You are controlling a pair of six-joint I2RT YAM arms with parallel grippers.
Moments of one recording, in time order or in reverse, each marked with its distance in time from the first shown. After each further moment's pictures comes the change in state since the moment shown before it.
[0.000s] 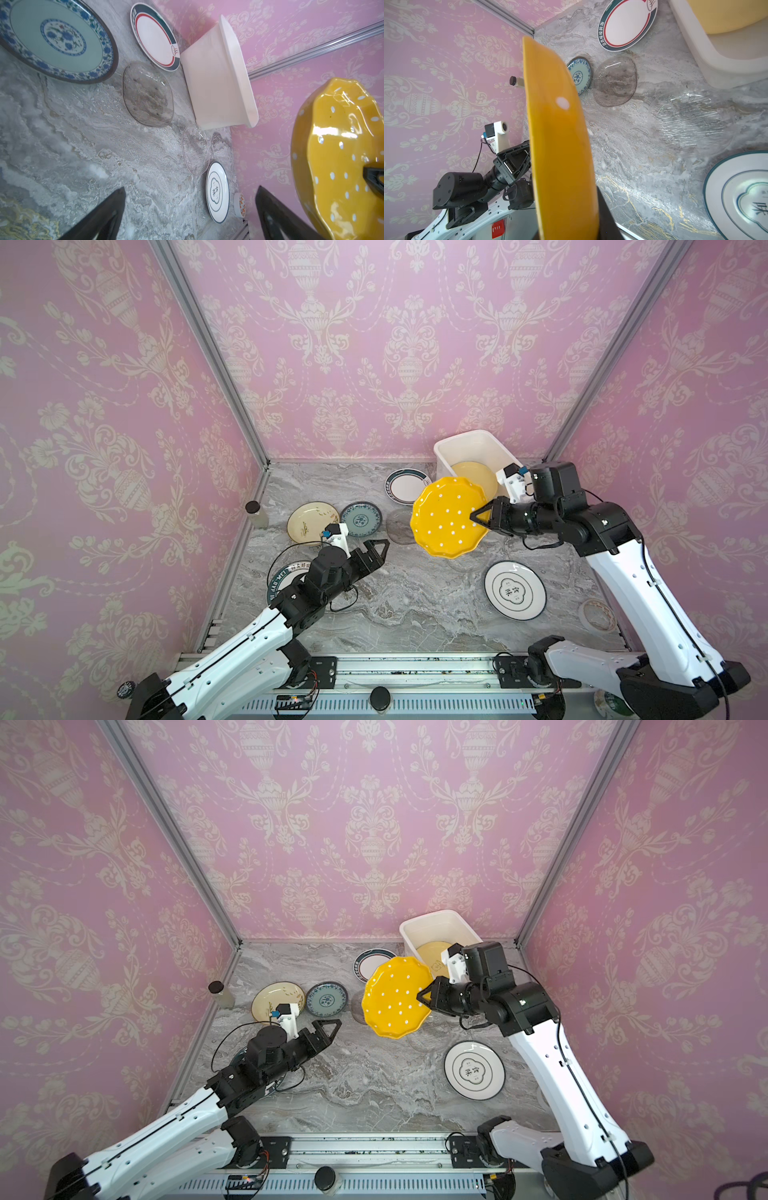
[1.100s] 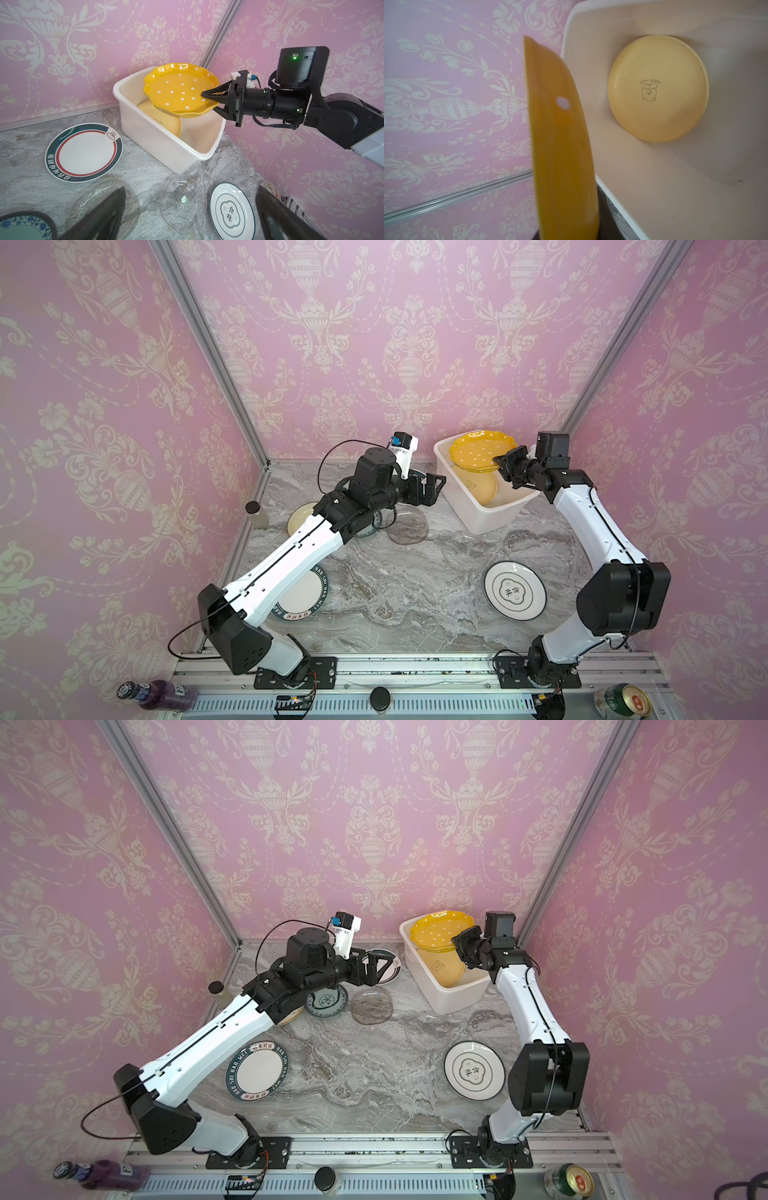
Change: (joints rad) left arm 0.000 0.706 1.041 -0.323 0.187 0.672; right arm -0.363 0.399 -0.079 0.651 0.082 0.573
